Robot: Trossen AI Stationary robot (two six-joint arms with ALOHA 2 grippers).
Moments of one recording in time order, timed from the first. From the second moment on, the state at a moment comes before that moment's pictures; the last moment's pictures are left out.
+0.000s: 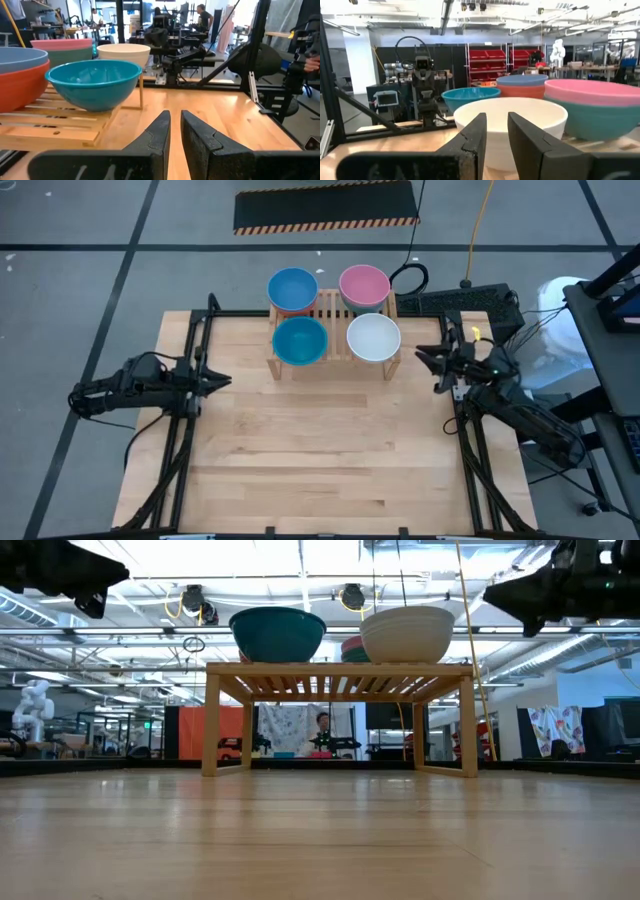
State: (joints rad) left arm 0.05 0.01 0.36 -0.38 0.02 -0.02; right arm -0.67 0.09 0.15 0.14 -0.40 0.13
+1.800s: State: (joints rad) left arm 0.05 0.01 0.10 -0.18 0.03 0.10; right arm -0.67 0.09 0.01 0.30 -0.40 0.27
